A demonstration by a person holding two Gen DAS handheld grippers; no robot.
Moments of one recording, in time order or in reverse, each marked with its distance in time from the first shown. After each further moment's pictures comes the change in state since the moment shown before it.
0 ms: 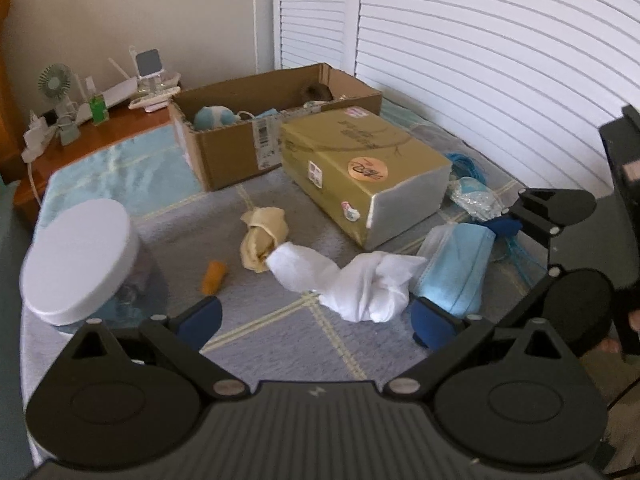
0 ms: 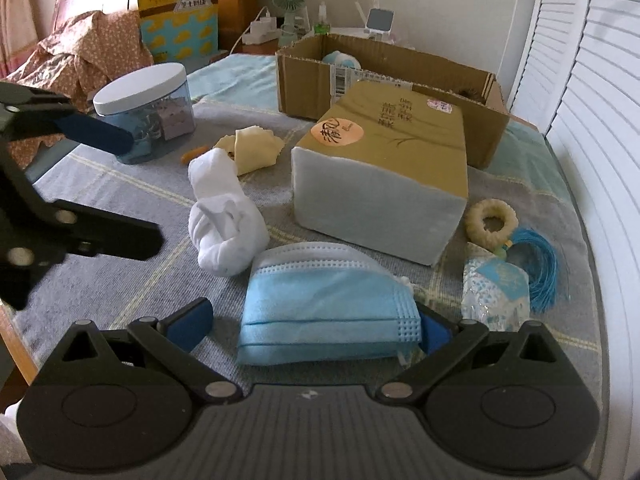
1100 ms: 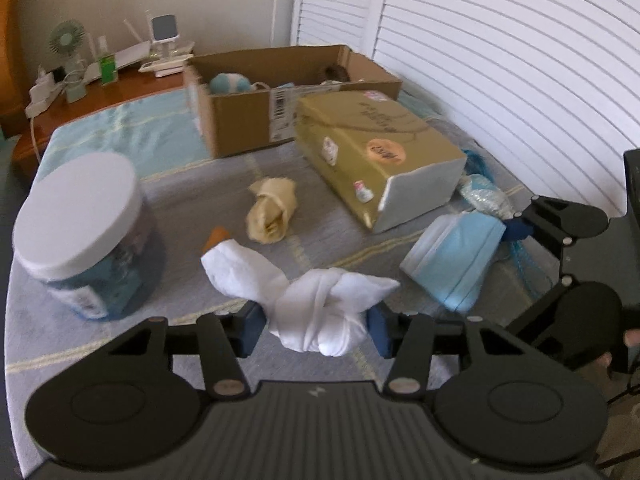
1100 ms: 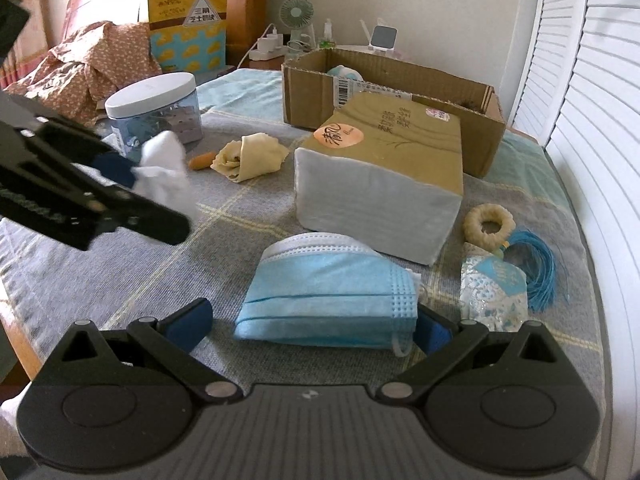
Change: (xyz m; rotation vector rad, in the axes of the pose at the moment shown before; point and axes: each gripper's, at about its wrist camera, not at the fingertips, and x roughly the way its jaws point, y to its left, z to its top) left arm -0.001 0.014 -0.009 -0.112 0.047 -0.013; right arm -0.005 -0.001 -0.005 -0.004 -0.032 0.003
